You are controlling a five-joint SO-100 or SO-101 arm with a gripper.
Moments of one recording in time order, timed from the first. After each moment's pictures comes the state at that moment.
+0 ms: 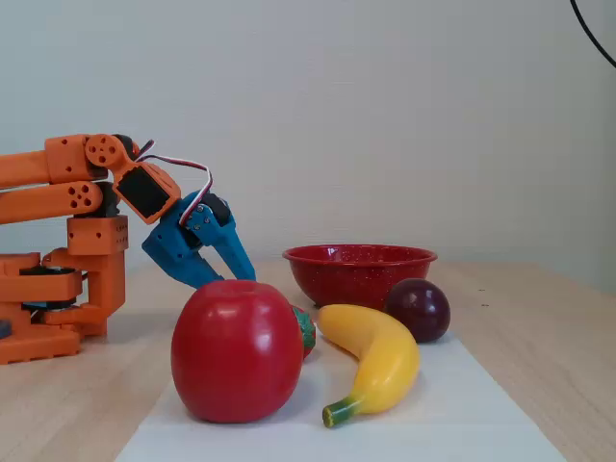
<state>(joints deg) 3.7 187.6 179.1 52.8 -17.6</state>
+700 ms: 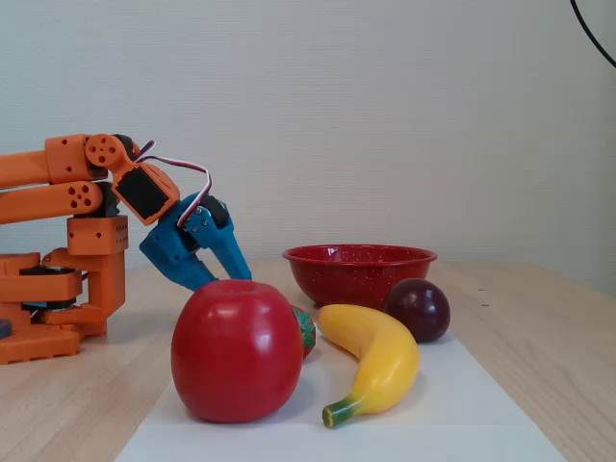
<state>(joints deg) 3.7 185.2 175.8 54.9 -17.8</state>
